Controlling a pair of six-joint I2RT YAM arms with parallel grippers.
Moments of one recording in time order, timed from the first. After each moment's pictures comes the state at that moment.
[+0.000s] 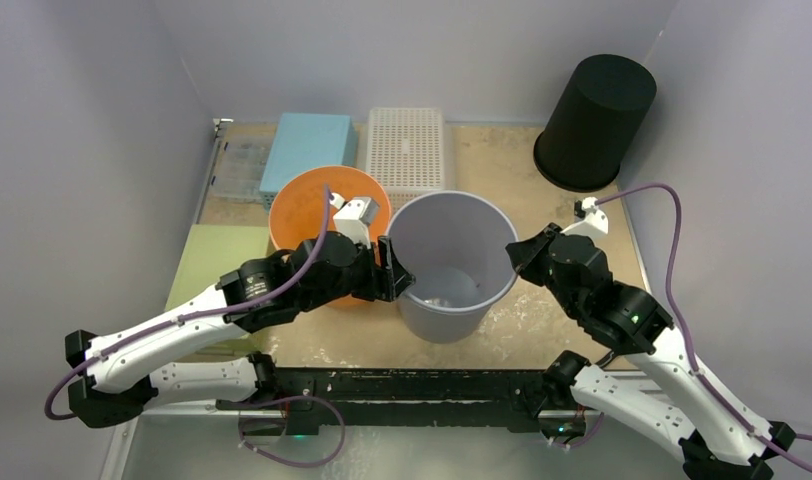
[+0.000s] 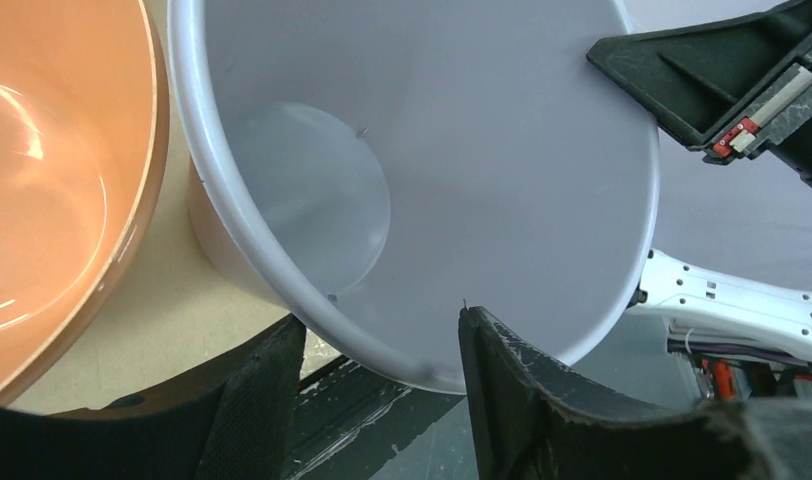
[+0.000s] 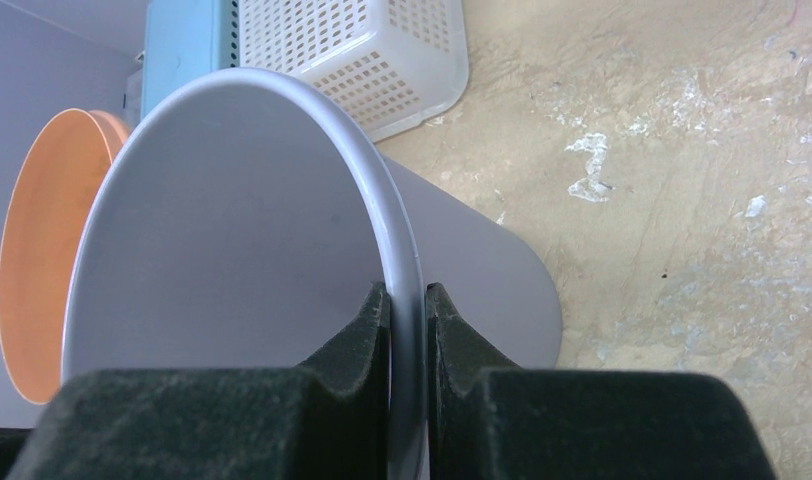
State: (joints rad) left arm -1.12 1.00 1.14 -0.66 -0.25 -0.81; right arm 0.75 0.68 0.95 -0.79 0.47 0.92
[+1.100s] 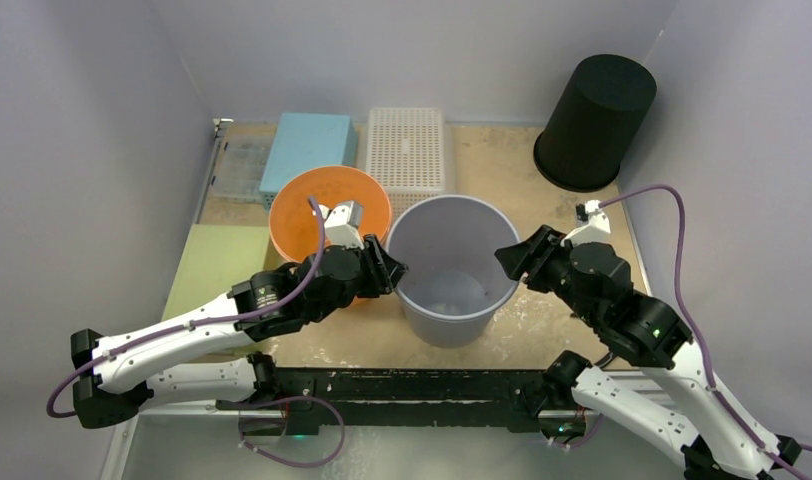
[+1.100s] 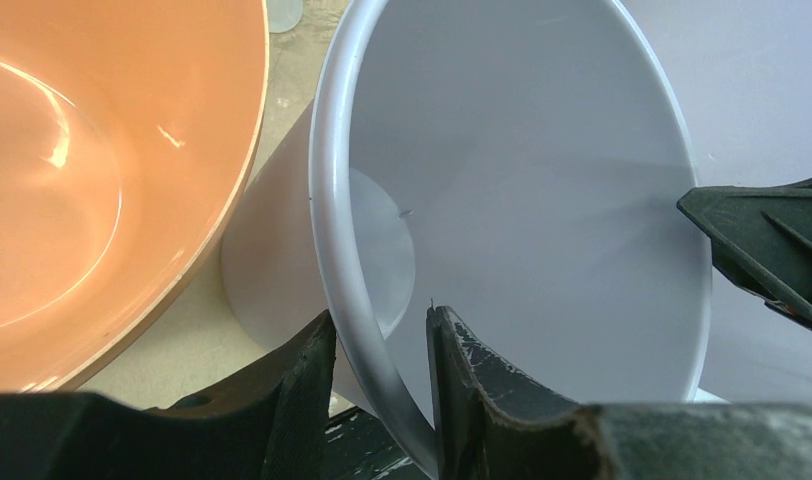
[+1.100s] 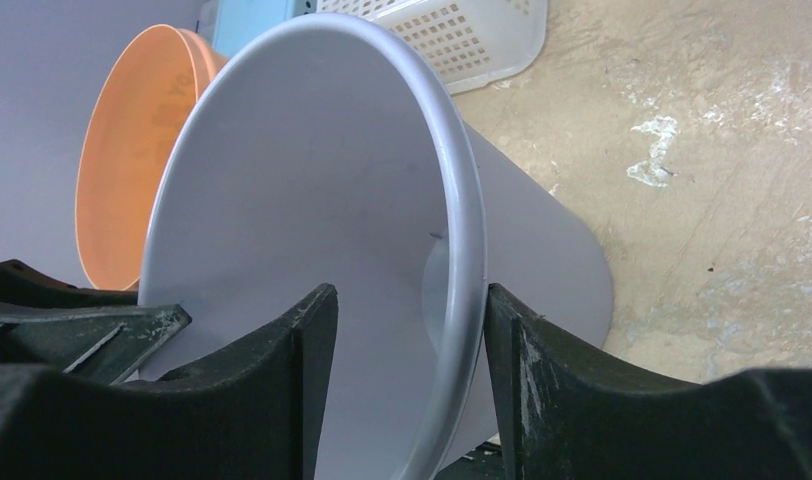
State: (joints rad) left arm -1.16 0.97 0.97 -0.49 -0.46 -0.96; right arm 0.75 0.61 0.98 -0.81 0.31 0.85
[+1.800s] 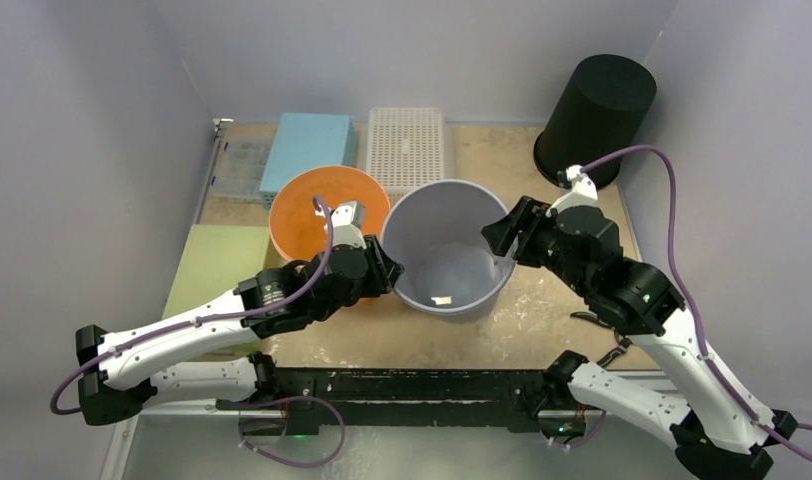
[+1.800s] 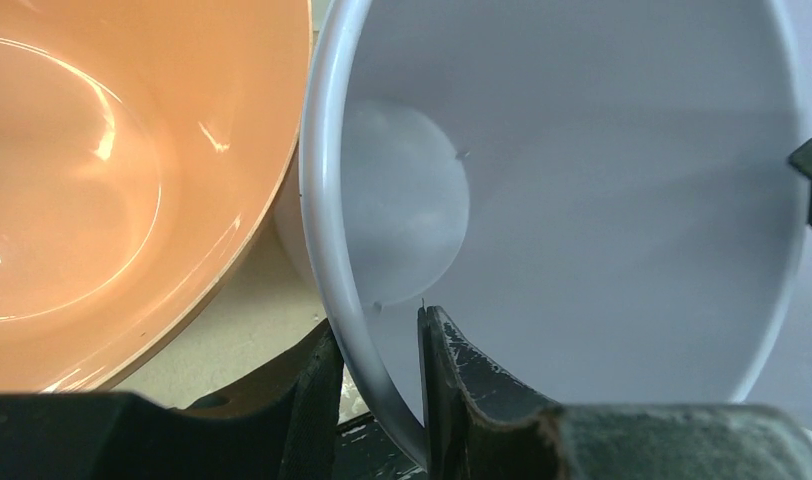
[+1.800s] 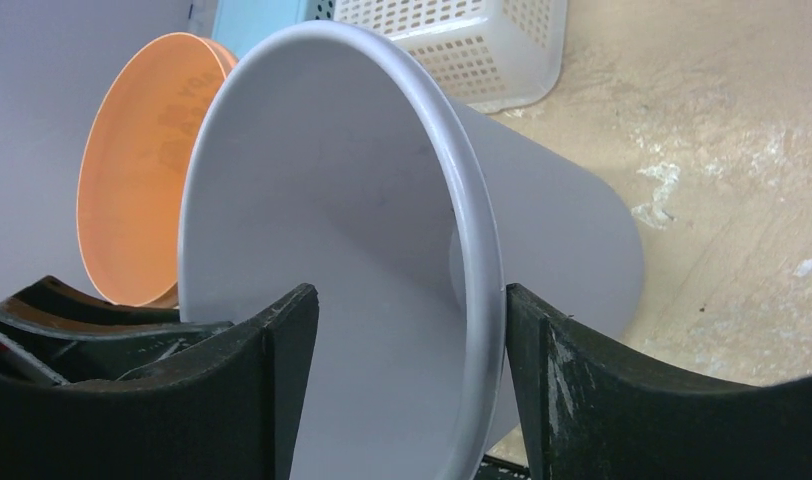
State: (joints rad) left arm -1.16 1.00 1.00 -0.55 -0.49 -0.97; right arm 0.73 0.82 1.18 -0.84 0.28 0.76
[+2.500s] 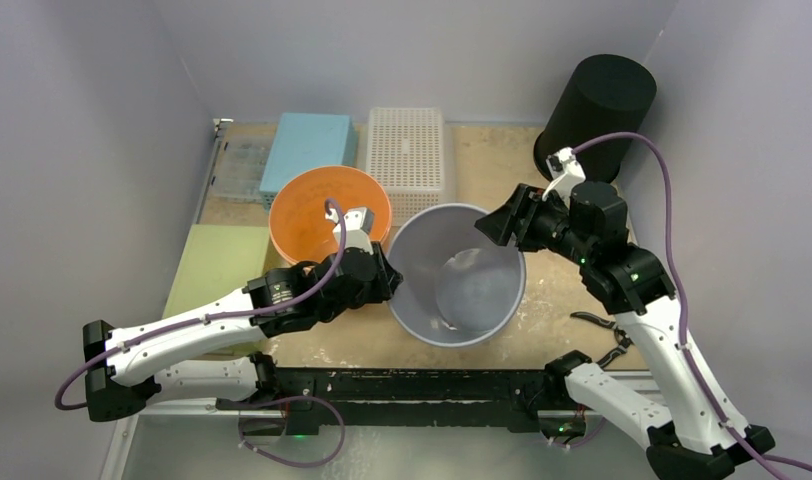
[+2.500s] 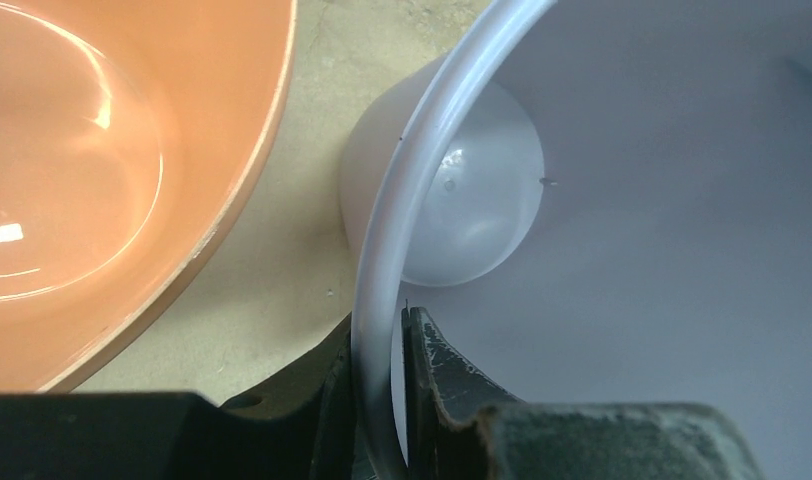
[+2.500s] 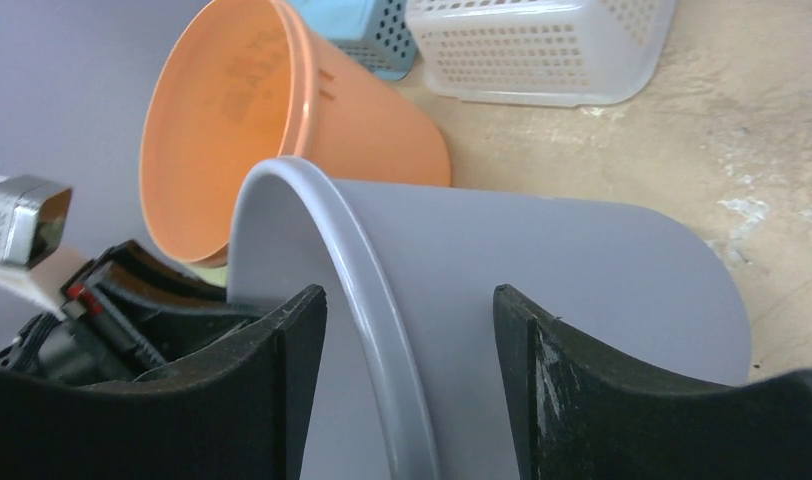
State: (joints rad) left arm -1.17 1.04 1.00 -0.58 -0.47 -0.96; right arm 0.43 0.88 1.17 -0.72 -0.20 0.61
